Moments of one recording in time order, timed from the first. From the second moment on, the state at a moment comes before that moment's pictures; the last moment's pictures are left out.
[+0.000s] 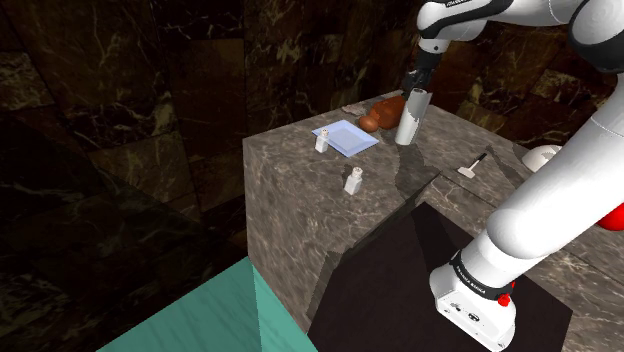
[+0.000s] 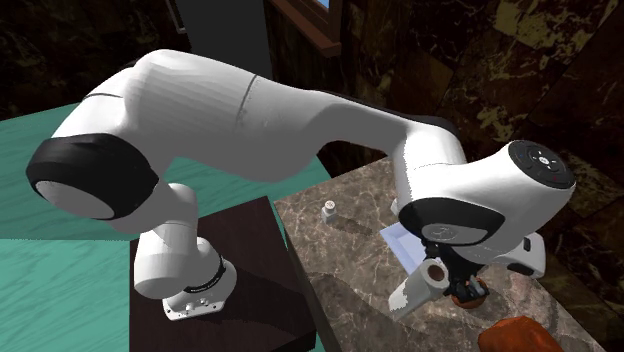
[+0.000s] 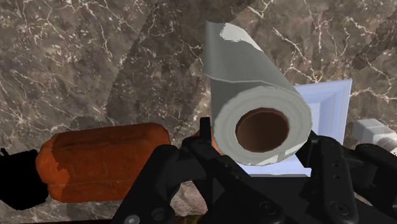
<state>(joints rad) -0.20 0.03 -0.32 -1.93 -0.03 2.00 -0.43</state>
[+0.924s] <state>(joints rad) -0.21 0.08 -0.32 -2.03 -0.01 2.15 -0.44</state>
